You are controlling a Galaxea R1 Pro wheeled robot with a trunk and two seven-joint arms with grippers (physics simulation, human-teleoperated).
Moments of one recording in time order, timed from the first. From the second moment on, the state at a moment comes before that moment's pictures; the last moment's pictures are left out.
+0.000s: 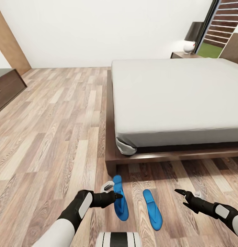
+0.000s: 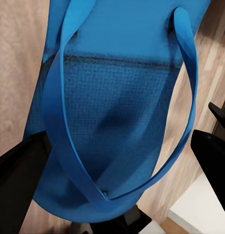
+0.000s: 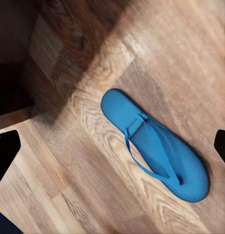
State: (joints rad) left arm -0.62 -0.17 0.07 -0.58 0.30 0.75 -0.43; right arm -0.81 -0.42 -0.13 0.05 -0.55 0.48 0.76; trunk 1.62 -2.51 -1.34
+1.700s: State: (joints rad) left arm -0.62 -0.17 0.07 -0.58 0.39 0.72 -0.43; right arm -0.81 -0.42 -0.13 0.05 -0.55 0.48 0.76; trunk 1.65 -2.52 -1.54
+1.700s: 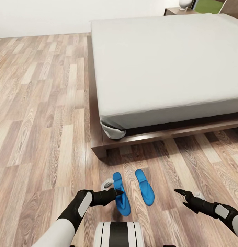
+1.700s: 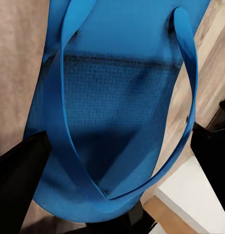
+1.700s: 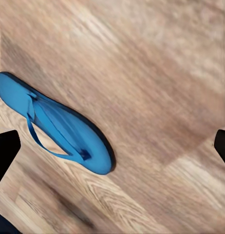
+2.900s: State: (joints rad) left arm -0.62 -0.17 0.06 -0.61 0.49 0.65 -0.44; right arm -0.80 -0.42 -0.14 0.05 -0.56 0.47 0.98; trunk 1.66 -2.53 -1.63
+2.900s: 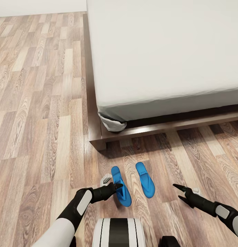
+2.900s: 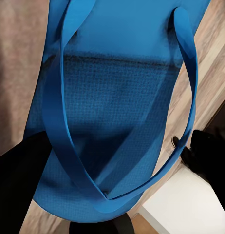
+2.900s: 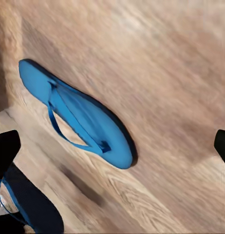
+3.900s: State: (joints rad) left arm -0.62 -0.17 0.06 -0.60 0.50 0.65 -0.44; right arm -0.76 -0.42 -0.12 0.05 -0.53 0.29 1.40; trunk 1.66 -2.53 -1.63
